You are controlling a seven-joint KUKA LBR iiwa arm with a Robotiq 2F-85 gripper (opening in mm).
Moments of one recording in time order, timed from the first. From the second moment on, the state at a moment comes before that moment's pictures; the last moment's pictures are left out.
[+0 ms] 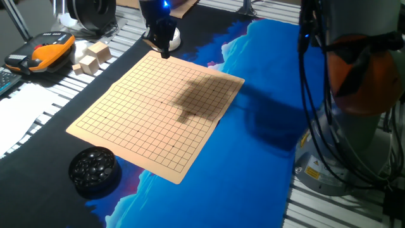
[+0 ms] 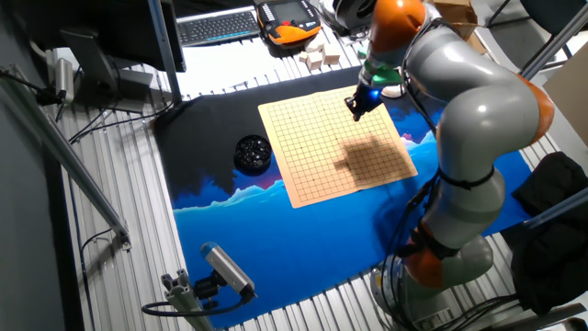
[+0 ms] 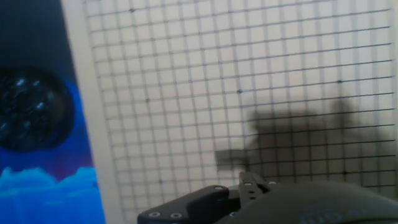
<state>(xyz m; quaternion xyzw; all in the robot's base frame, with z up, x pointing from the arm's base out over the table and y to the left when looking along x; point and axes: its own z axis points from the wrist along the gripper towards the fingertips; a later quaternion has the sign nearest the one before) 0.514 0.000 0.235 -0.04 -0.99 -0.07 0.07</state>
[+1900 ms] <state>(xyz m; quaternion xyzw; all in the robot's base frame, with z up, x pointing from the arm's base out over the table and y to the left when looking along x) 0.506 0.144 0.203 -0.16 -0.98 -0.08 0.07</state>
